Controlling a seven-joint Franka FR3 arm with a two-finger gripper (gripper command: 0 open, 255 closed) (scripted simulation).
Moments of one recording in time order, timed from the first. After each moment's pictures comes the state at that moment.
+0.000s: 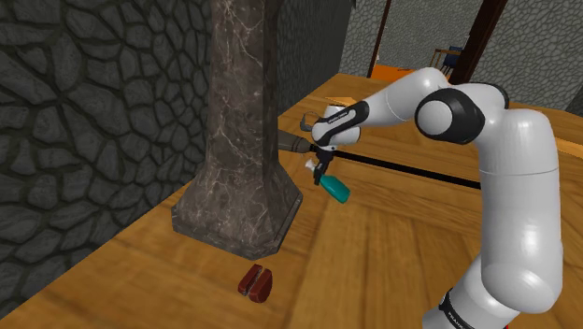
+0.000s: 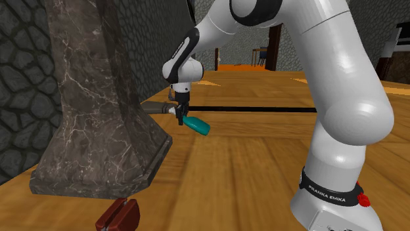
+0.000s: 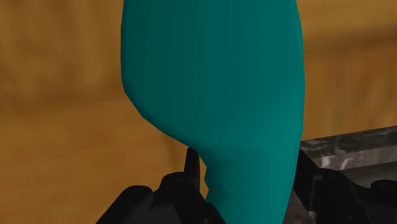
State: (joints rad) arm -0.06 0.49 -0.24 -1.82 0.21 2.28 -0.74
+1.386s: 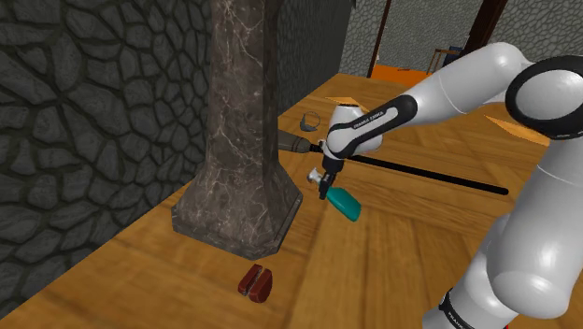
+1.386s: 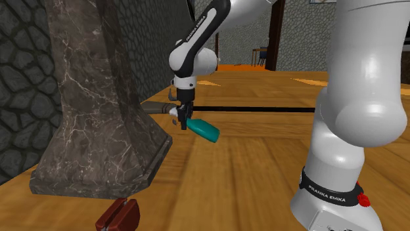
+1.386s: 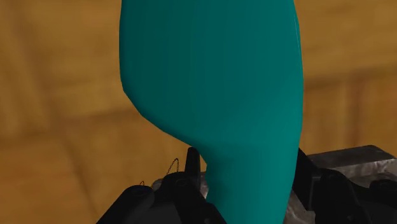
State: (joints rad) arm 0.10 0.07 -0.22 -2.30 0.09 2.36 -0.52
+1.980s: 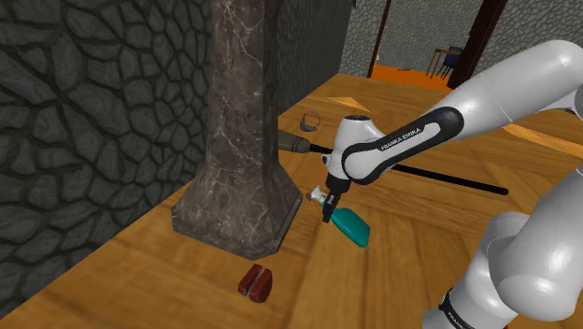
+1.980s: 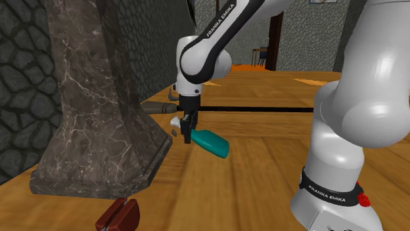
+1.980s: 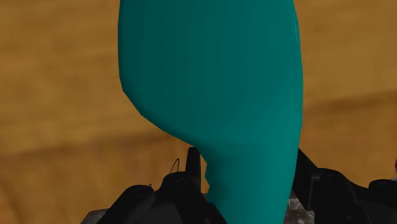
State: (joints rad) arm 0.18 -0.17 -0.12 -2.59 0.04 2.43 -0.31
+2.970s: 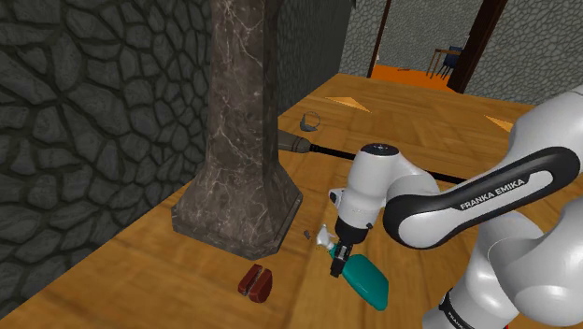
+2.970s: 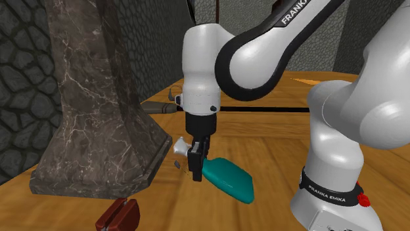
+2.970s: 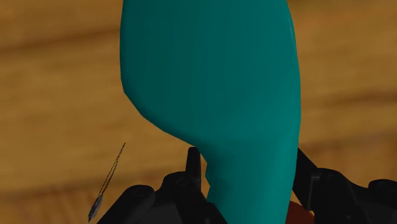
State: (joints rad) arm 0.39 -0.48 0.14 -2.88 0.16 2.42 0.06
